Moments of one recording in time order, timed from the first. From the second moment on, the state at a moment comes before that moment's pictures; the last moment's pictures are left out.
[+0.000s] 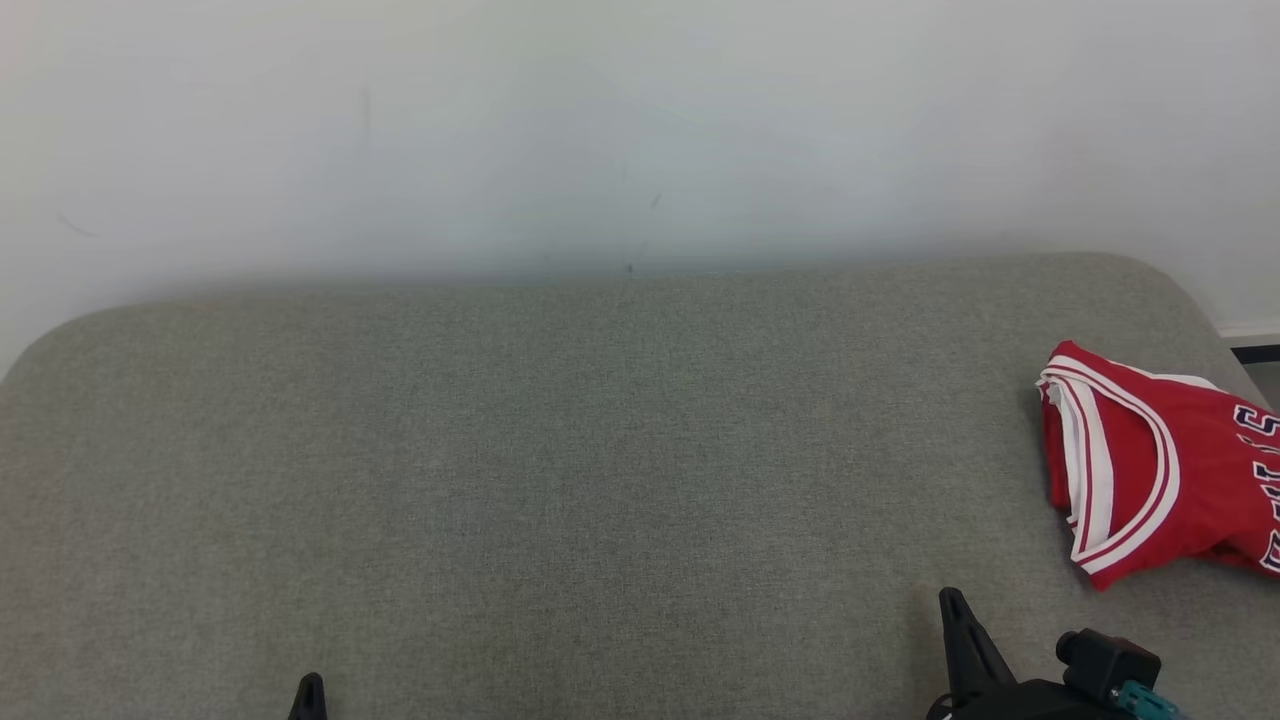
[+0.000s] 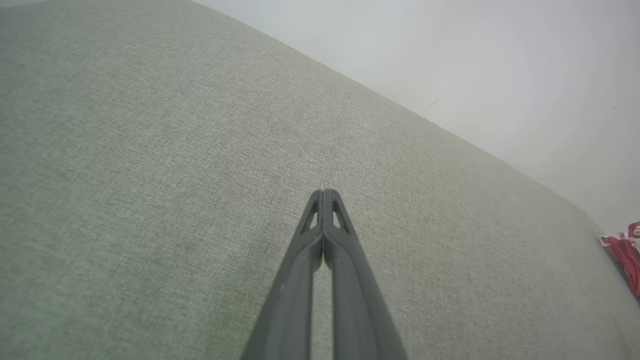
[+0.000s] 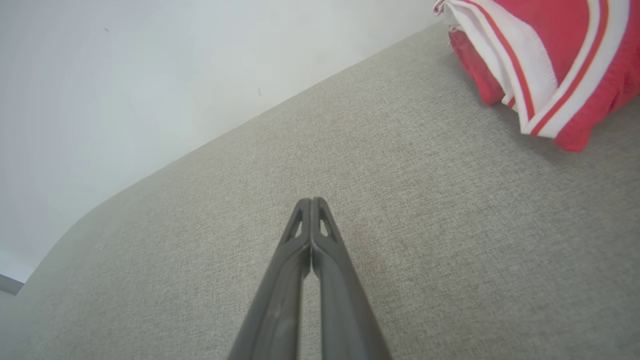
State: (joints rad) left arm 0.03 0.04 0.07 0.37 -0.50 -0.13 -0.17; right arm -0.08 -0.05 0.02 0.47 0.47 0.13 -0.17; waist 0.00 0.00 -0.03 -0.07
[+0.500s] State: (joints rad) left arm 0.01 0.04 0.07 0.34 -0.71 -0.13 -0.11; right arm -0.08 -0.05 0.00 0.43 0.69 0.13 -0.11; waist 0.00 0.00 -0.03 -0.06
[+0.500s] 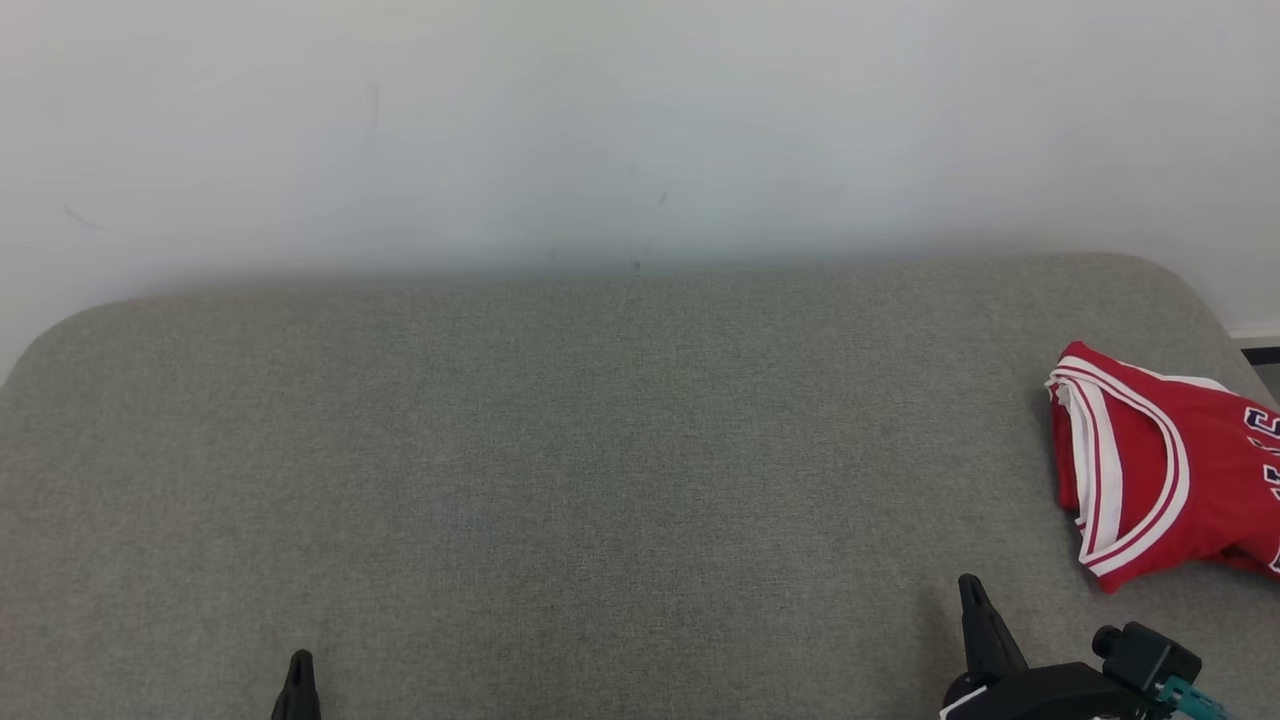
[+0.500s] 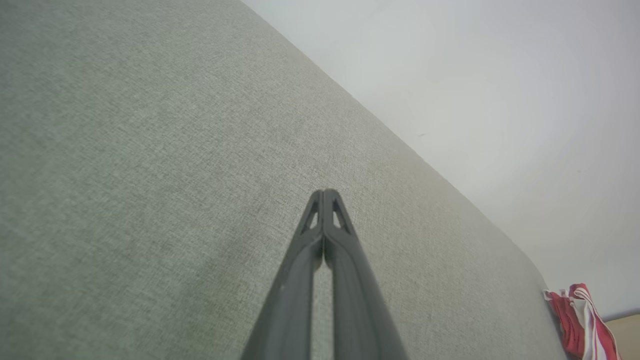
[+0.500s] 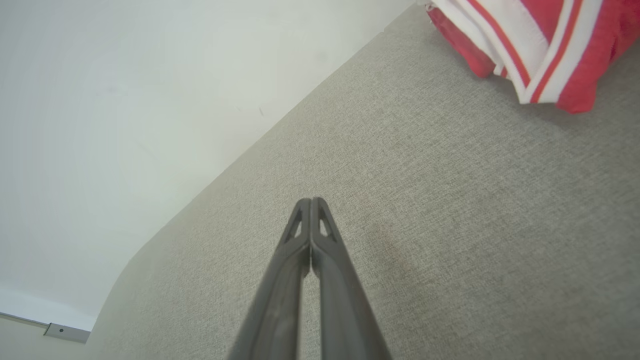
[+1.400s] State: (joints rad) left arm -0.03 0.04 0.09 0.31 -1.06 -0.13 -0.02; right arm -0.09 -0.05 -0.05 0.36 1.05 0.13 -0.03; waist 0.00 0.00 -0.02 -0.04
